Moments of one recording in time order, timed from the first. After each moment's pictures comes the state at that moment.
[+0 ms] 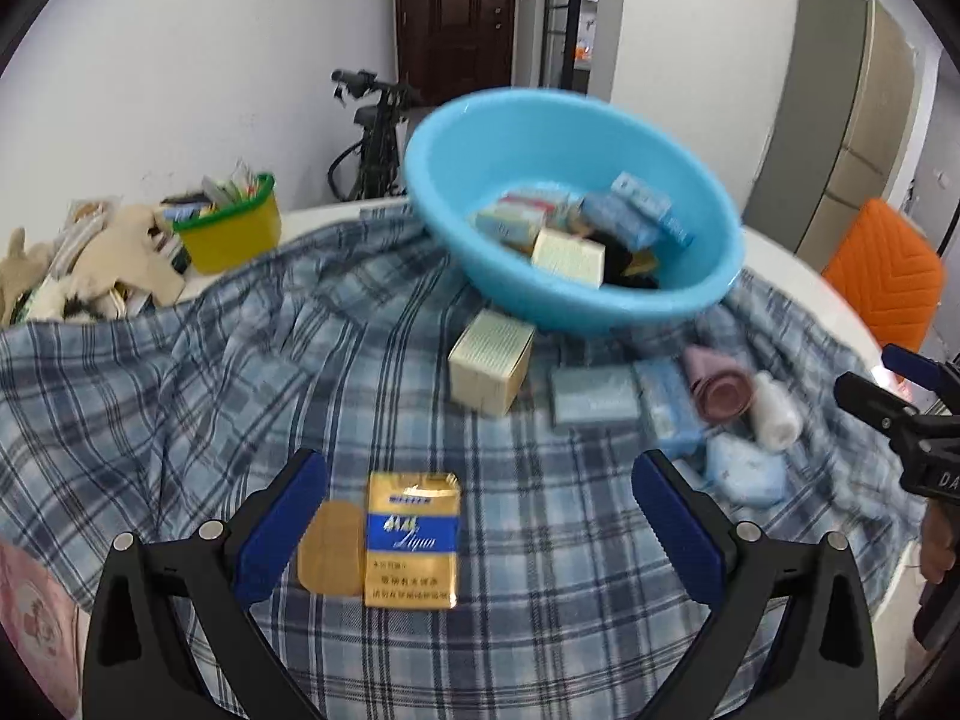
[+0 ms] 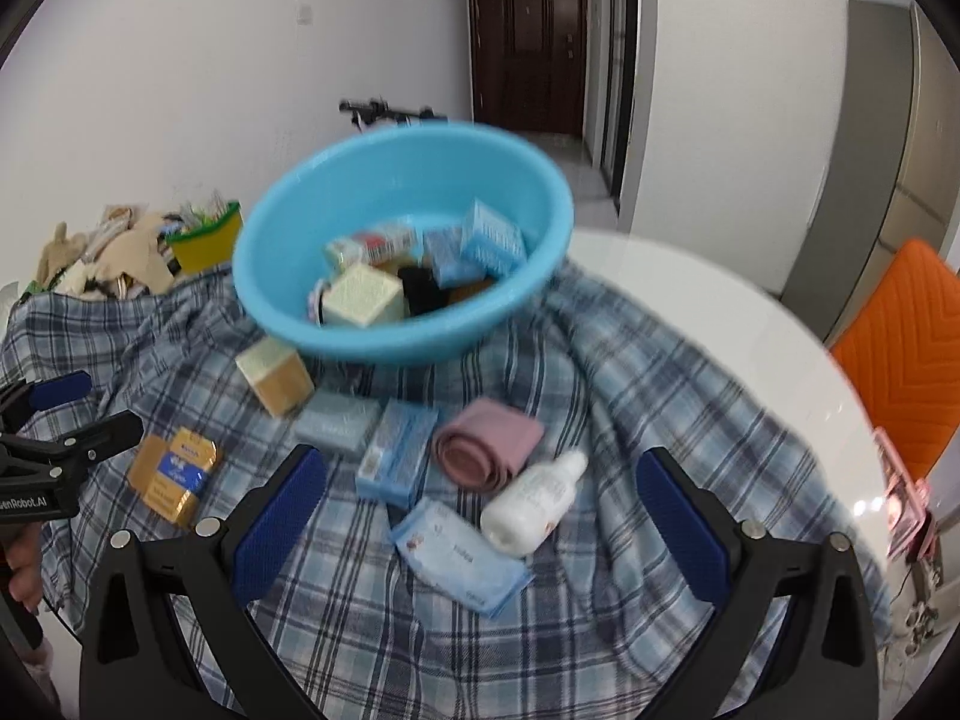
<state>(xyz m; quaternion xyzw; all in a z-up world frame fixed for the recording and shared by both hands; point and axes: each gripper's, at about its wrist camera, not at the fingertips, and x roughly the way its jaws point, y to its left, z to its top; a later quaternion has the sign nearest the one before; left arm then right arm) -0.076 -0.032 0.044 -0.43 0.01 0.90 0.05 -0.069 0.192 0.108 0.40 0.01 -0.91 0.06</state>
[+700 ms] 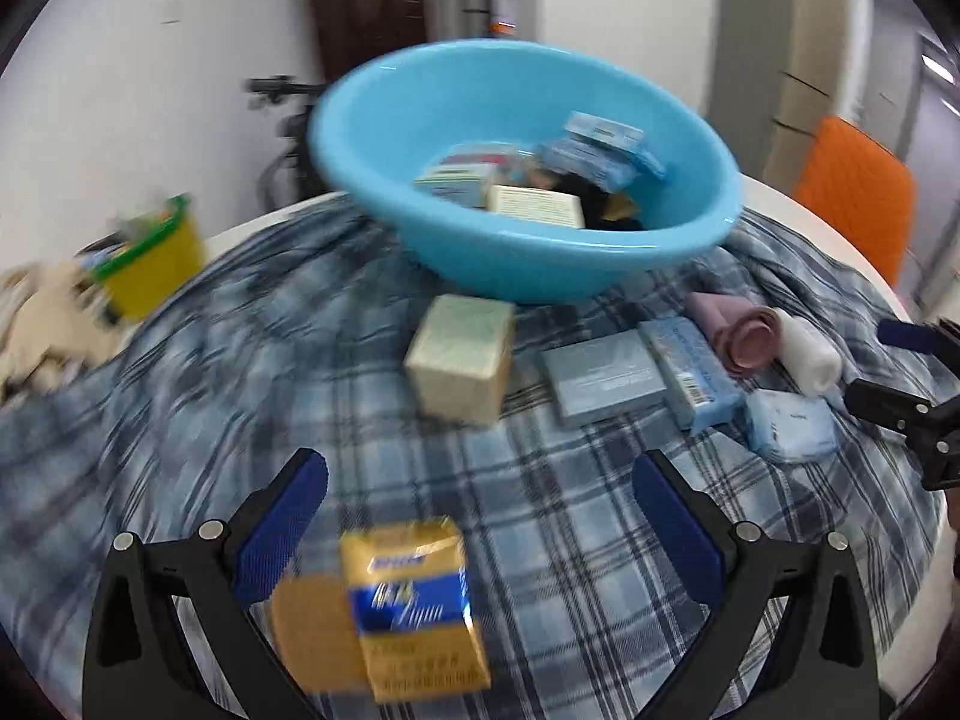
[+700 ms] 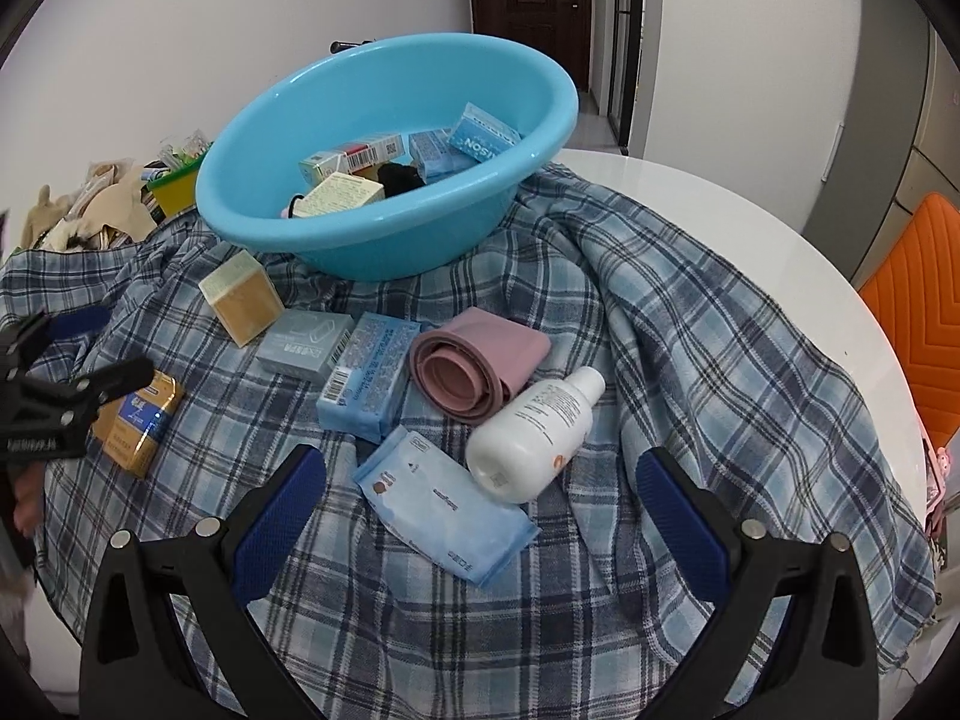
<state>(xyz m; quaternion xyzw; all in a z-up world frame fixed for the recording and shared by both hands) -0.126 -0.023 0.001 -0.43 0.08 0.89 0.15 -0.074 0.199 0.057 0.44 0.01 -0.89 0.07</state>
